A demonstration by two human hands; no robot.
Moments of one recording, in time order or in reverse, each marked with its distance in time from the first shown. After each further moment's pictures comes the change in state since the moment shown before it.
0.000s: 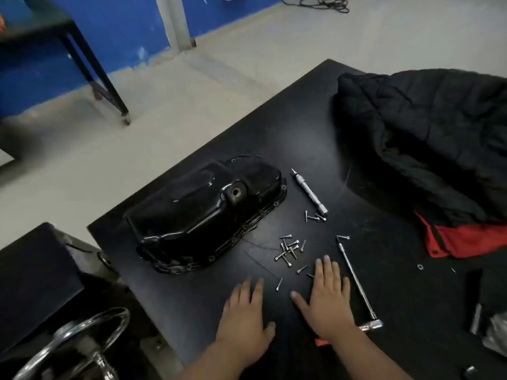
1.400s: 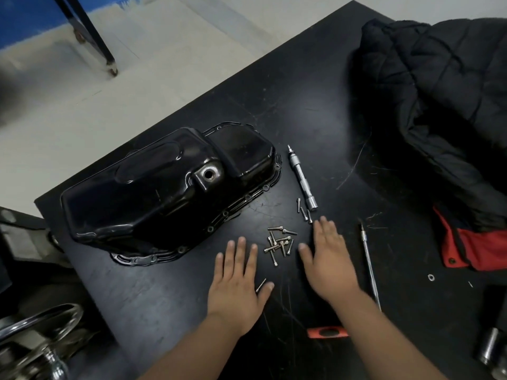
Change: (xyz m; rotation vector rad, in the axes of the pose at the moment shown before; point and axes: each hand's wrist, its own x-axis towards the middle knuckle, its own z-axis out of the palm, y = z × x) left_hand 0.081 0.025 0.020 0.158 0.188 -0.035; right_hand 0.087 0.027 -0.038 0.140 0.082 -0.155
